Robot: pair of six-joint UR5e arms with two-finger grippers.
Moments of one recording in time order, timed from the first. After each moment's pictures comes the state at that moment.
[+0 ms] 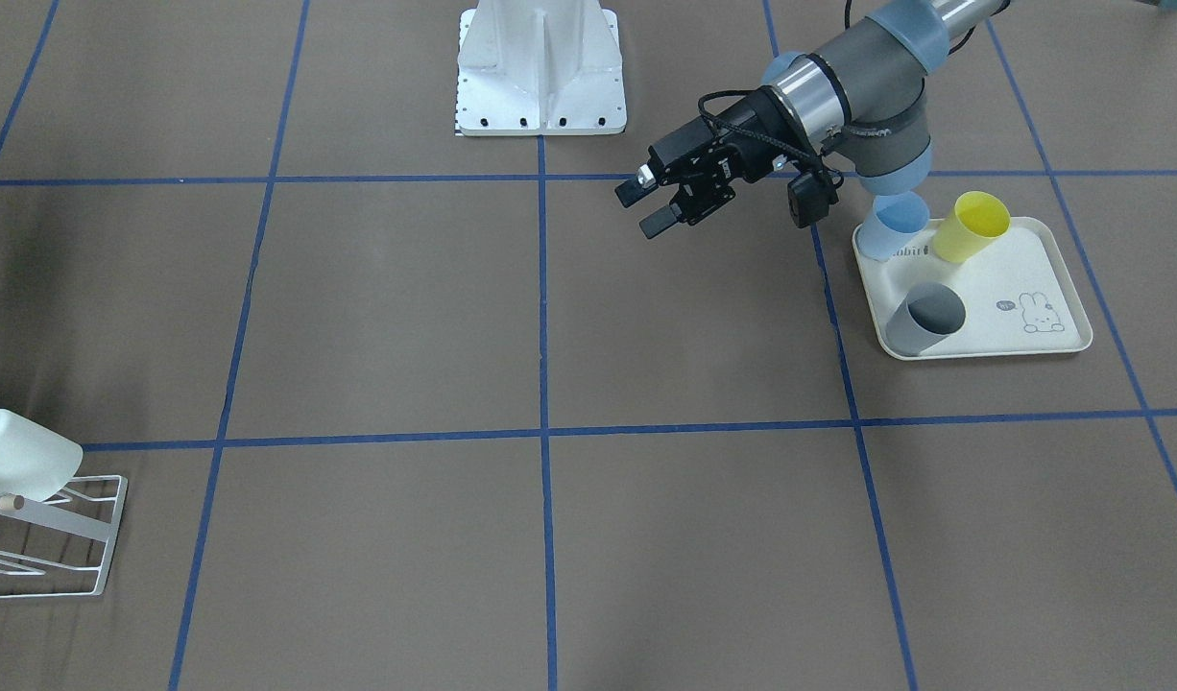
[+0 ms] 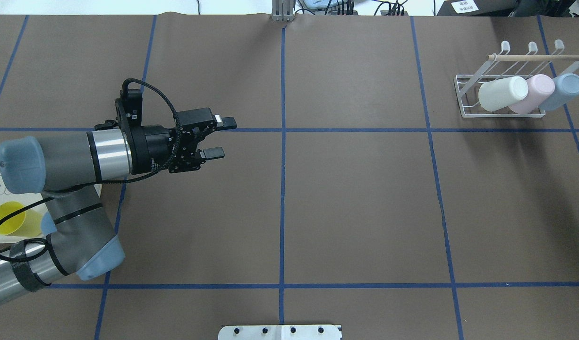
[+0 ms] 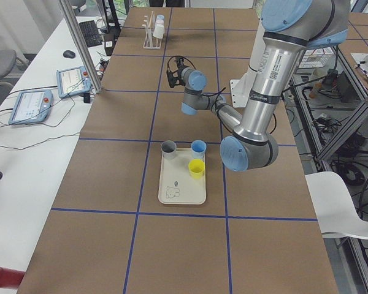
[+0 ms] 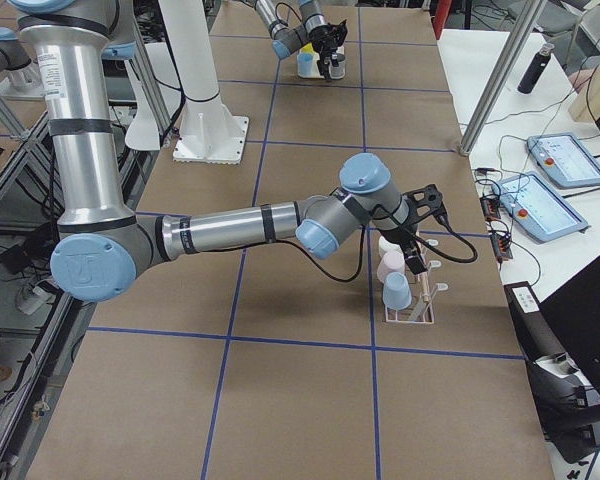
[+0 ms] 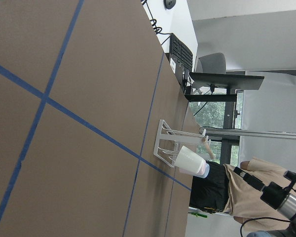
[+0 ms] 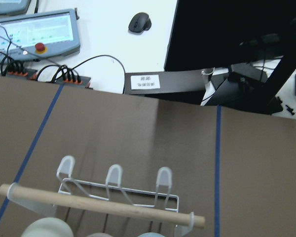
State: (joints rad) left arm -0.59 -1.93 -1.68 -2.99 -1.76 -1.96; right arm 1.51 -1.47 1.65 -0.92 2.15 0.45
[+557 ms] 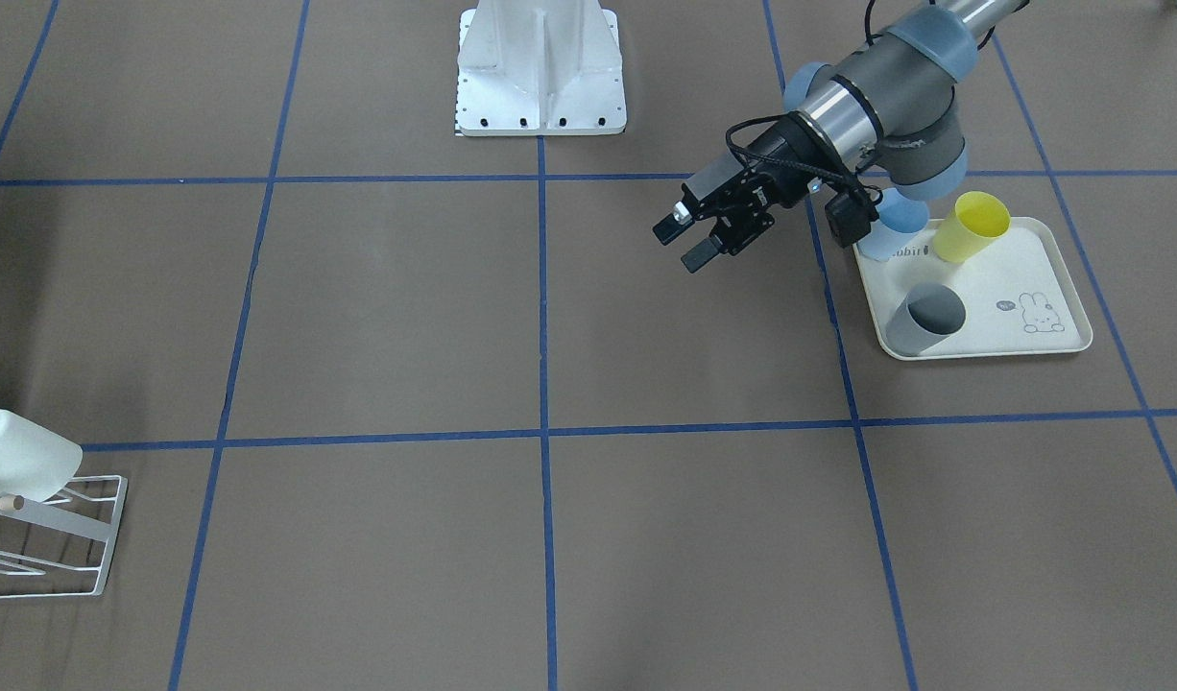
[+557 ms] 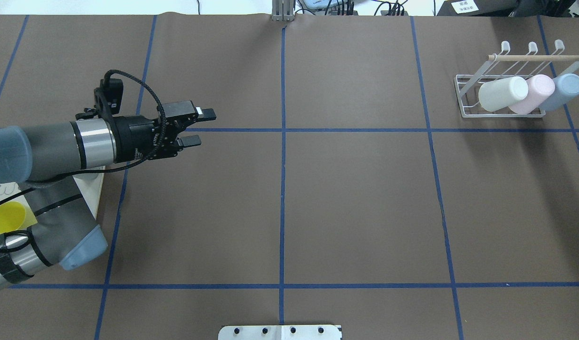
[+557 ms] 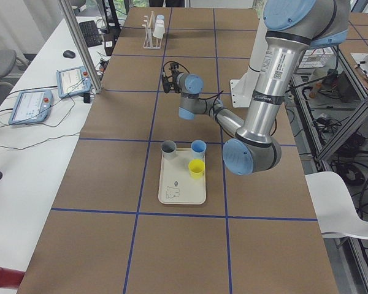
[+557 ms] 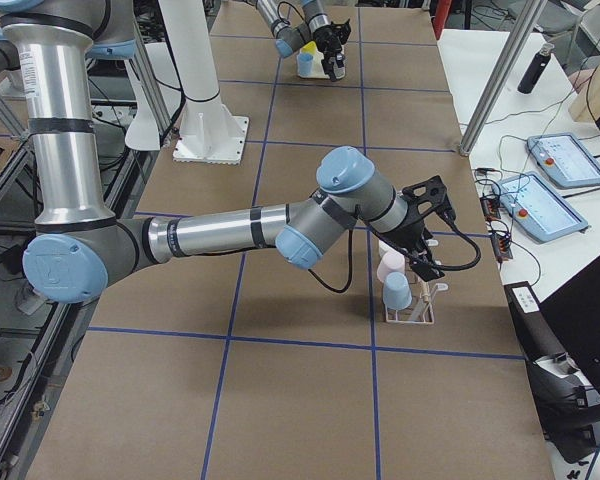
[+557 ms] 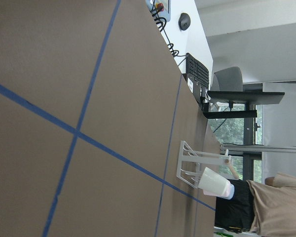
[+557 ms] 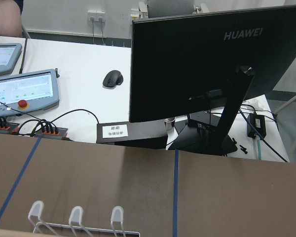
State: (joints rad) left arm -0.66 -1.86 -1.68 -2.92 -1.76 -1.80; right arm 1.65 -1.52 1.72 -0.86 2.15 0.45
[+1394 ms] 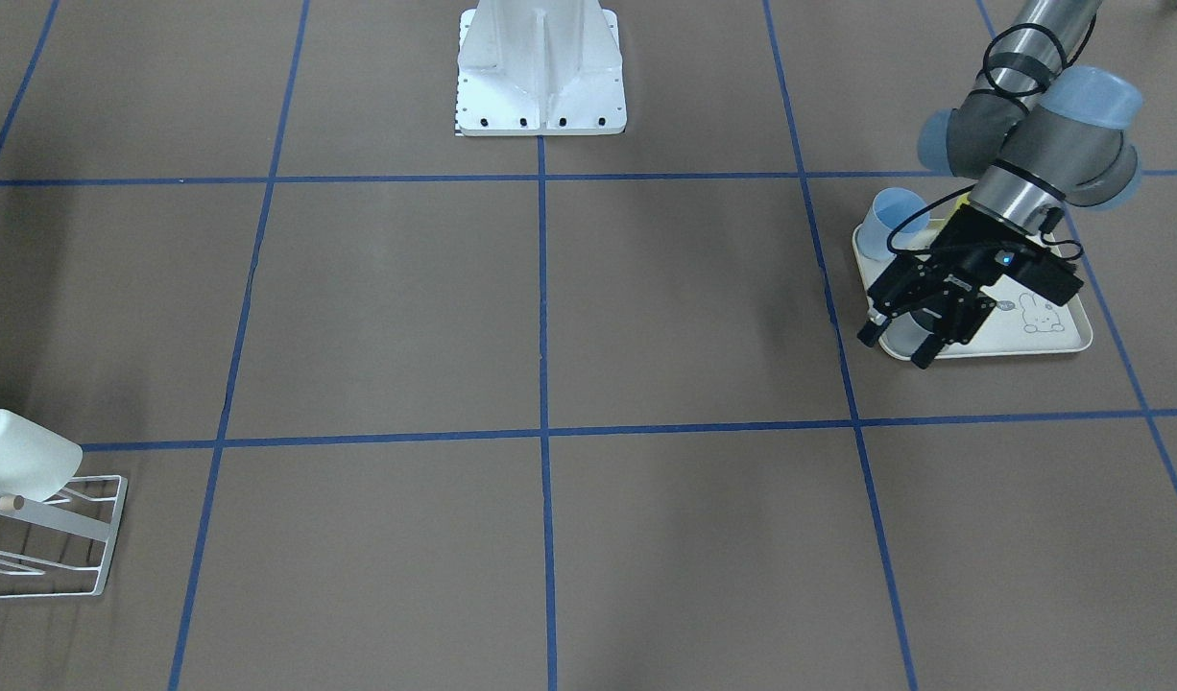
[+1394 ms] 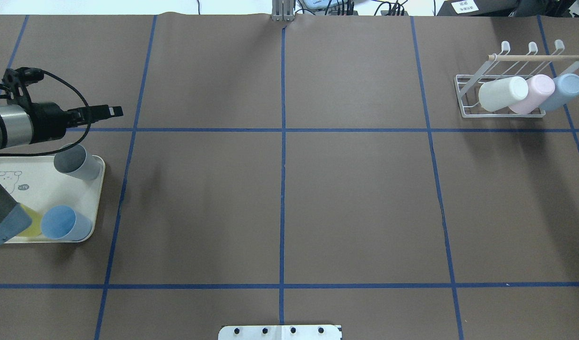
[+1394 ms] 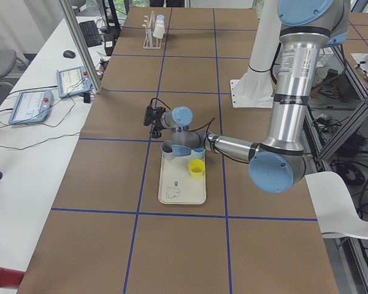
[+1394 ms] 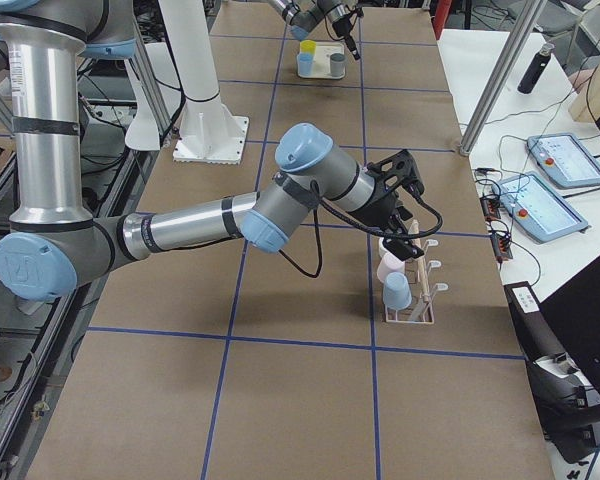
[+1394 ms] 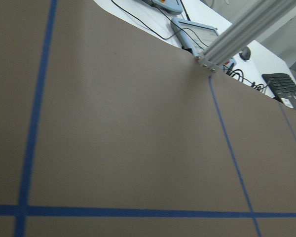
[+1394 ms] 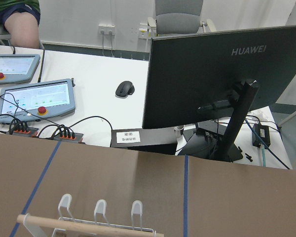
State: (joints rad) left arm -0.91 -1.68 -1.52 -2.88 -1.86 -1.21; right arm 1.65 -1.59 1.87 -0.89 2.15 0.45
